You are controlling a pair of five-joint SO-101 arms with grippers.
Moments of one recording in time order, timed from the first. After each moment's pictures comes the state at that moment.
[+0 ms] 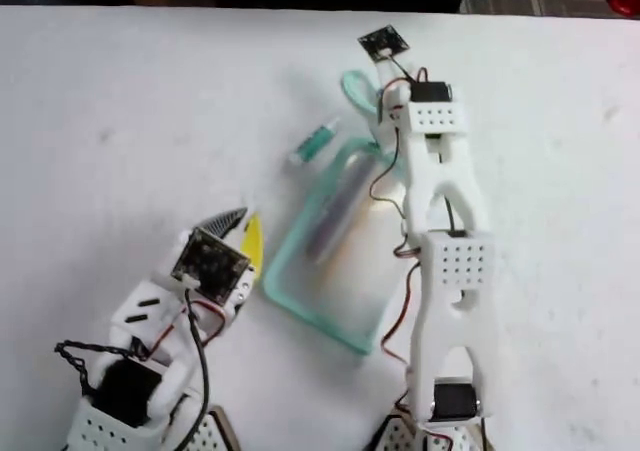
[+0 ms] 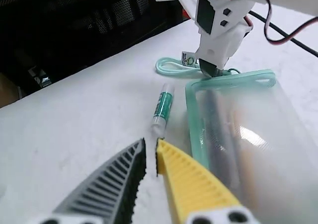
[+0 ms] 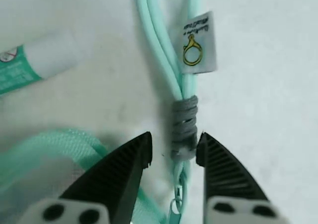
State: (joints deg) left arm 18.1 -97.8 79.9 48.7 -10.9; right arm -6.9 54.5 -51.1 72.3 26.4
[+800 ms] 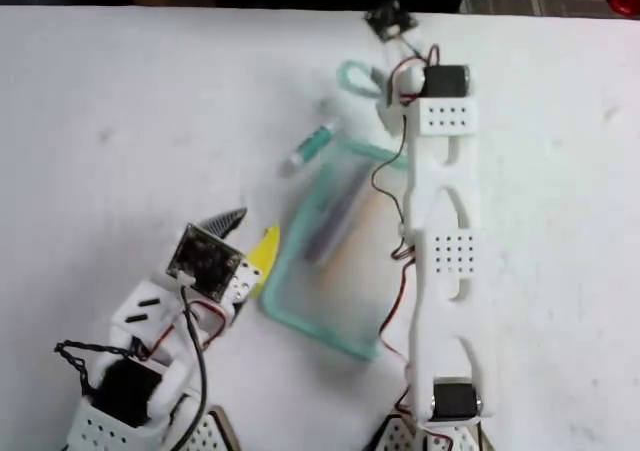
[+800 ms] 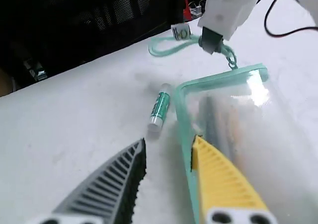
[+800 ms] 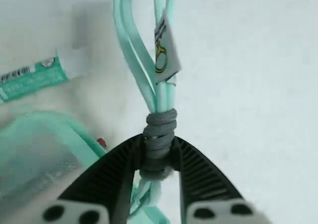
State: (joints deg) left arm 18.1 -97.8 79.9 48.7 -7.6; right arm -6.5 62.7 -91.0 97.8 28.0
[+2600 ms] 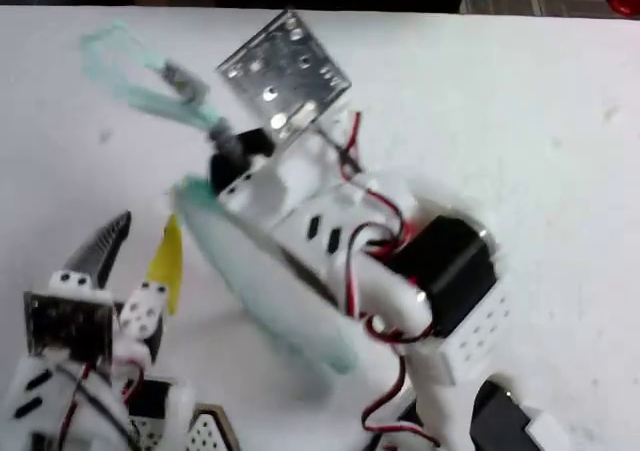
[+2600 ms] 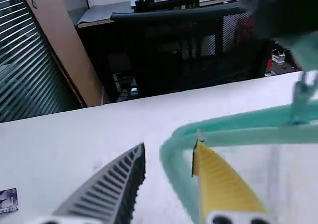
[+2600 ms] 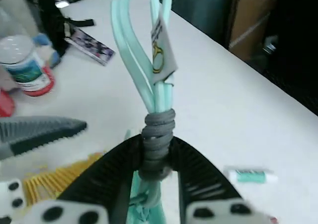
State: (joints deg) left arm -1.3 -98.9 46.9 74.7 -6.5; right arm -51.3 -17.5 -36.2 91.3 5.7
